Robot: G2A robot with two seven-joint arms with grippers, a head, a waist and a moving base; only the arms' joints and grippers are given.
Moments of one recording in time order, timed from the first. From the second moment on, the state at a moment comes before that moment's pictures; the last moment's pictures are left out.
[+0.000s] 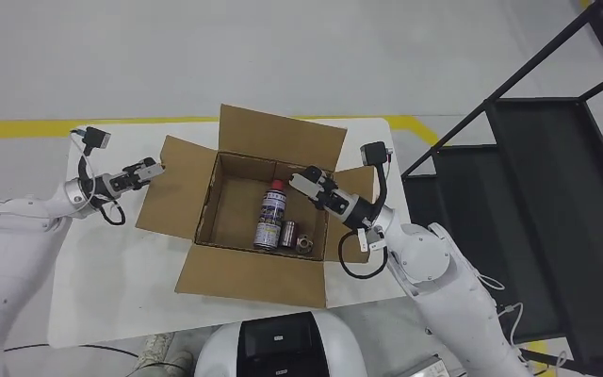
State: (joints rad) left arm 0.73 -0.82 -0.88 -0.91 -0.53 -0.84 -0.98; right arm -1.43 -1.16 1.25 -2.01 -0.03 -0.16 0.46
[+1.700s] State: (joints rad) left arm 1.38 -0.65 -1.35 -1.39 -0.23 -0.67 -0.31; right arm -1.43 -1.16 1.25 -2.01 -0.03 -0.16 0.46
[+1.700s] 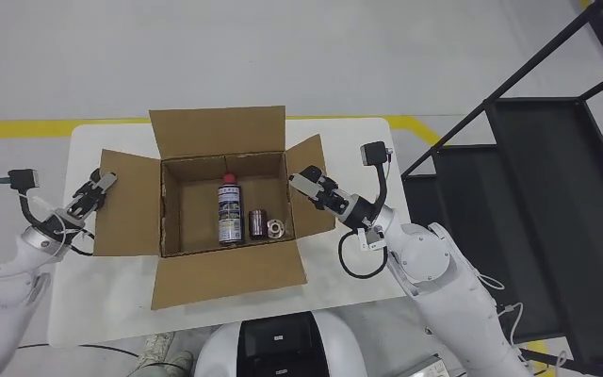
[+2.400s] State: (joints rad) left arm 1.43 -0.63 -1.66 -1.40 -0.27 -0.64 -0.47; right arm -1.43 -1.16 1.25 -2.01 -0.03 -0.16 0.46
